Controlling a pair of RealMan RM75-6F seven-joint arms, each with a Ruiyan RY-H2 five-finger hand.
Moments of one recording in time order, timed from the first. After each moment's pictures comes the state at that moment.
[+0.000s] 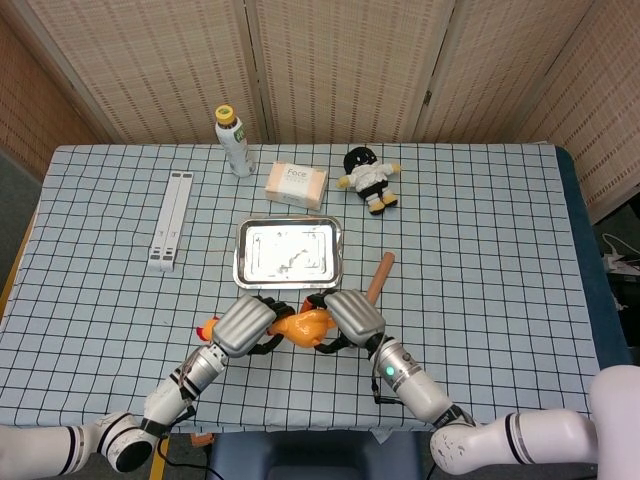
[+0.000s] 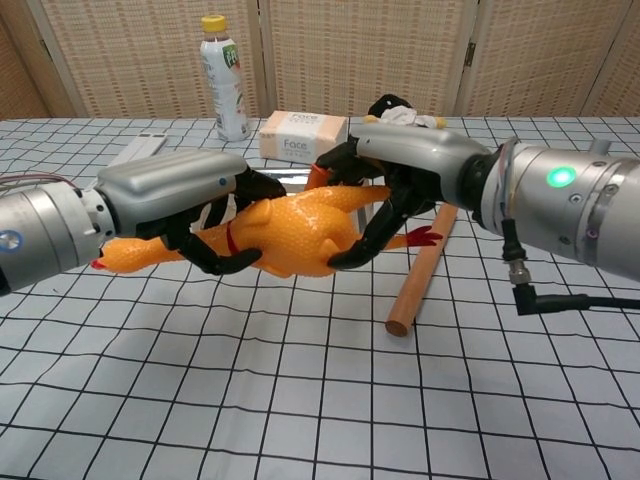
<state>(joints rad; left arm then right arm) -0.74 -1.52 -0.11 -1.65 1.39 1.00 0.28 0.86 -1.53 0.17 -1.87 -0.90 1.02 -0.28</state>
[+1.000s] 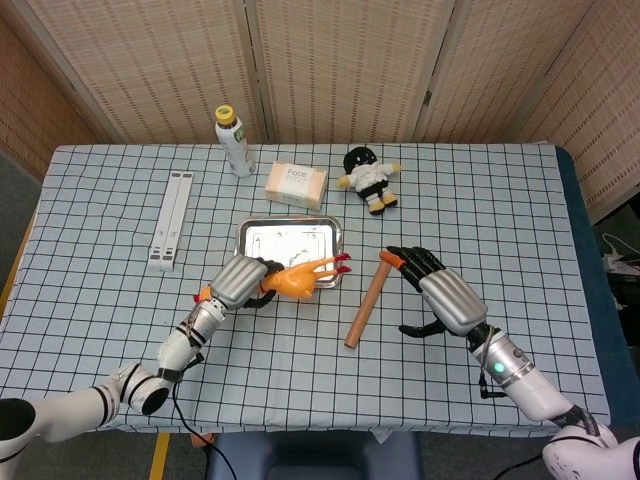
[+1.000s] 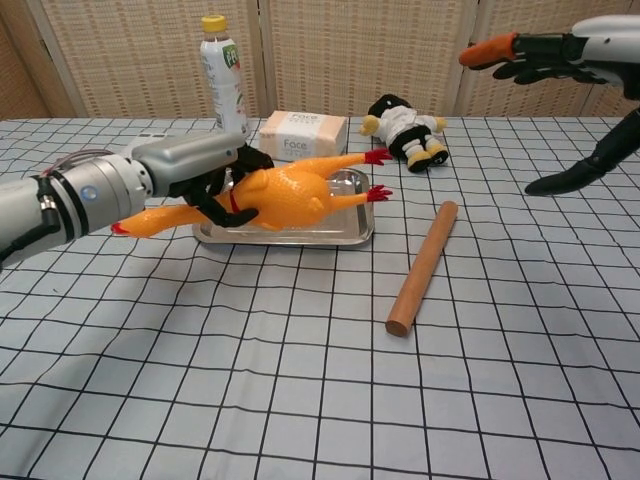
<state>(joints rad) -0.87 -1.67 -0.19 -1.14 1.39 0.88 -0.03 0.61 -1.08 0.06 -1.85 -1.43 1.06 0.15</state>
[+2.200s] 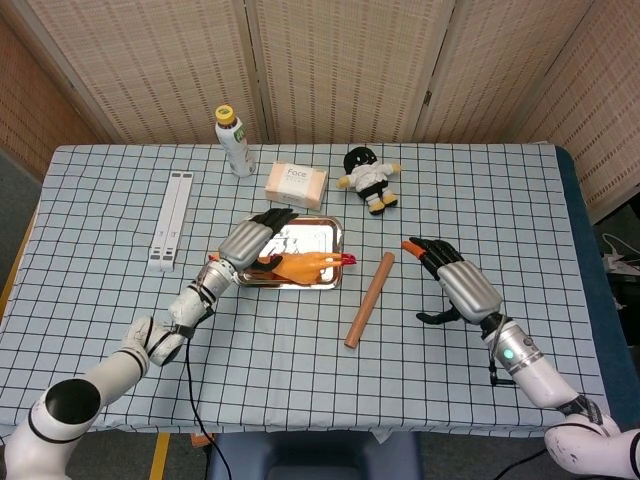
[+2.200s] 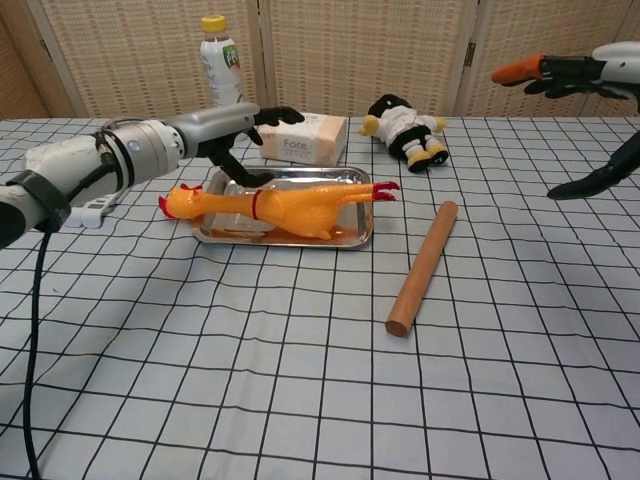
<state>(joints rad) -1.05 -1.81 -0.13 -0.64 1.50 0.83 -0.57 0.58 -1.12 0.09 -1.72 -1.40 1.04 0.17</state>
